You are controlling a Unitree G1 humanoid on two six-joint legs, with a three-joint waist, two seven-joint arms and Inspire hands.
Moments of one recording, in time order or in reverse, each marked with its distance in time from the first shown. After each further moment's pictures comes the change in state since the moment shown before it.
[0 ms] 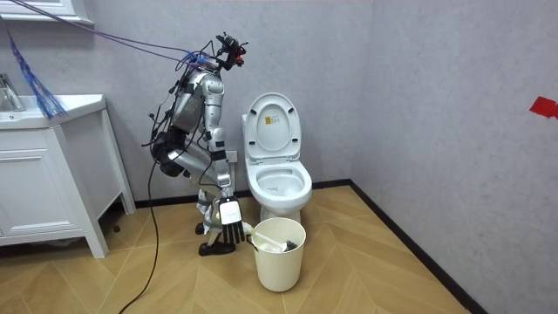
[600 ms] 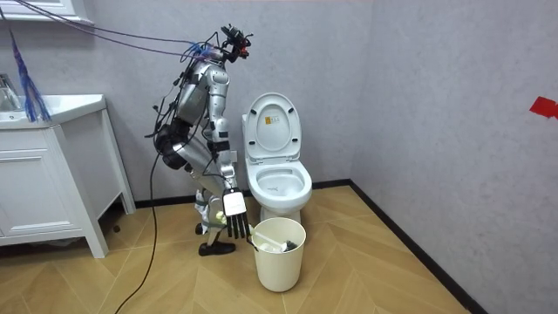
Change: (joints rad) left arm 0.001 -0.024 0.059 0.056 0.004 0.001 -0.025; right arm 0.005 0.012 -0.098 0.016 -0.185 -0.011 -0.148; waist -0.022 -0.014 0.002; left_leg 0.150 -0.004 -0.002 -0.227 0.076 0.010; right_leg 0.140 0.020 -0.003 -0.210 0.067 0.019
